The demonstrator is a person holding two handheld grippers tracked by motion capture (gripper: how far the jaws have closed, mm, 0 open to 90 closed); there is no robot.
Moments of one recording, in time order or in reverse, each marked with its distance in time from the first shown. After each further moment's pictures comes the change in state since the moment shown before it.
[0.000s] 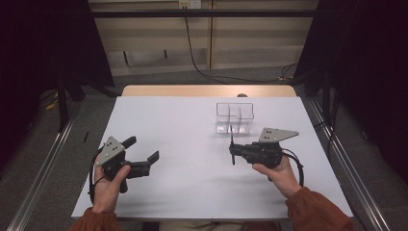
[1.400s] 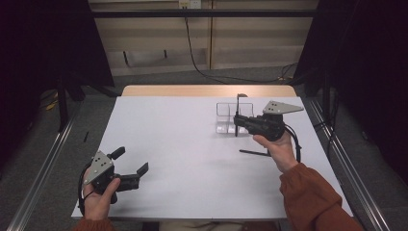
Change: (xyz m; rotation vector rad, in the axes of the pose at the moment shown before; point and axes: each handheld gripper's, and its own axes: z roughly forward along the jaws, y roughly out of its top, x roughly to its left) left arm 0.008 -0.027 -0.025 -0.007 0.043 0.027; right arm -0.046 0.049 0.005 -0.085 -0.146 0.014
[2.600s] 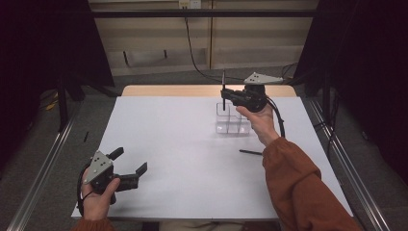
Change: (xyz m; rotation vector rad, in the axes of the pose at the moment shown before) left arm 0.001 0.000 -0.002 0.020 0.017 -0.012; right arm -0.030 0.050 0.063 -0.015 -0.081 -0.001
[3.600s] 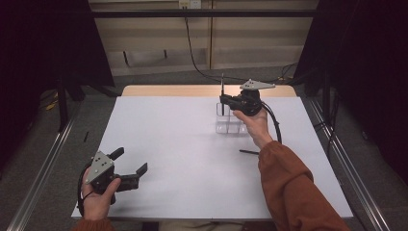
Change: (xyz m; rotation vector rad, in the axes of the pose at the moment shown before) left arm -0.001 0.000 0.001 0.011 0.002 0.022; right arm -0.014 -0.033 0.023 0.043 -0.035 0.050
